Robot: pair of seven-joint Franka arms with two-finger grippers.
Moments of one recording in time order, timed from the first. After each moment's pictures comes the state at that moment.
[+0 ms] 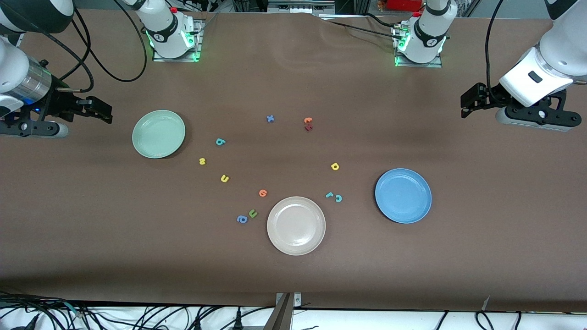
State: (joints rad) left arm -0.05 0.02 -0.10 -1.59 0.00 1.59 -0.01; right arm 0.08 0.07 0.03 -1.61 -0.03 1.60 0.12
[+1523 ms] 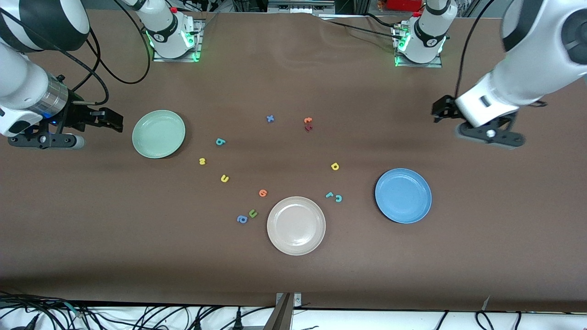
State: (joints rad) left arm -0.14 0.14 -0.11 -1.60 0.00 1.56 -0.01; right arm 0.09 0.11 0.03 -1.62 -0.03 1.63 0.12
